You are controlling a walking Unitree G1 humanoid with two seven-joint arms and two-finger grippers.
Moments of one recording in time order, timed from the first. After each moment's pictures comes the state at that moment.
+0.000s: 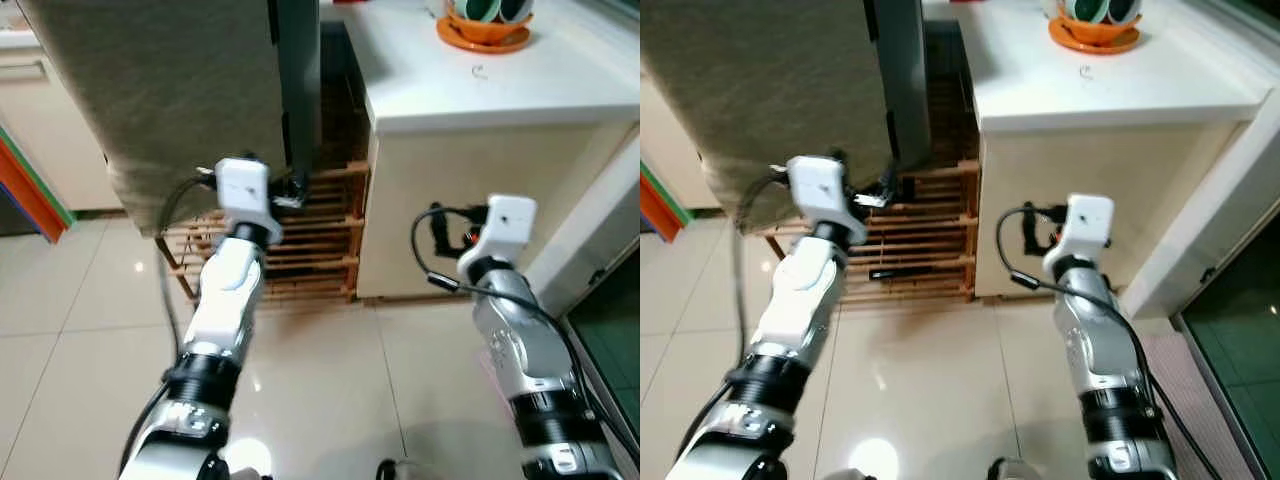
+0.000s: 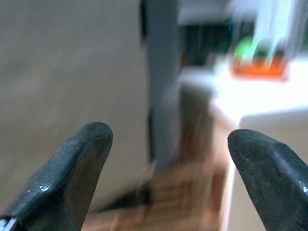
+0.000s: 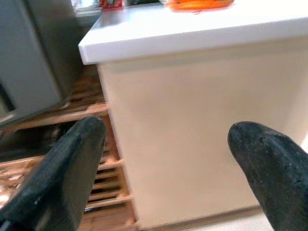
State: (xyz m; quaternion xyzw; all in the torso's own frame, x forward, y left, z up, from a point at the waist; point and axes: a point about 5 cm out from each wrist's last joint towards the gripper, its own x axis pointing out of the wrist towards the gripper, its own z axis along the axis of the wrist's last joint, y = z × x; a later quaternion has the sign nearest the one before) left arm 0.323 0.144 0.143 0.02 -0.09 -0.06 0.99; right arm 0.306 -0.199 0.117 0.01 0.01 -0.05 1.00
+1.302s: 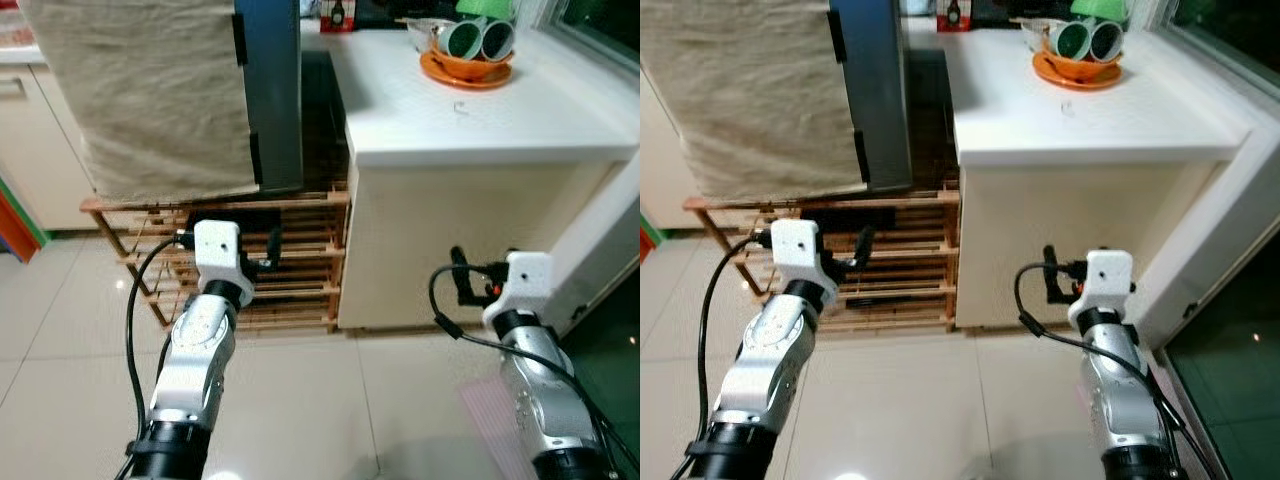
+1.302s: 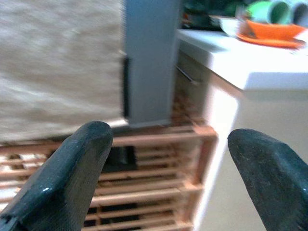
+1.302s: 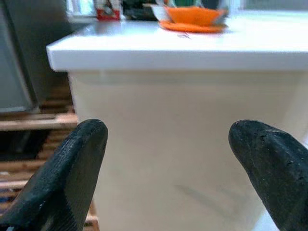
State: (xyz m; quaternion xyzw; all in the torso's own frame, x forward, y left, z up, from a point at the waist) left arm 0.297 0.153 0.110 -0.01 0.01 -0.05 1.00; right arm 0.278 -0.199 0.082 -0.01 0.01 -0.01 1.00
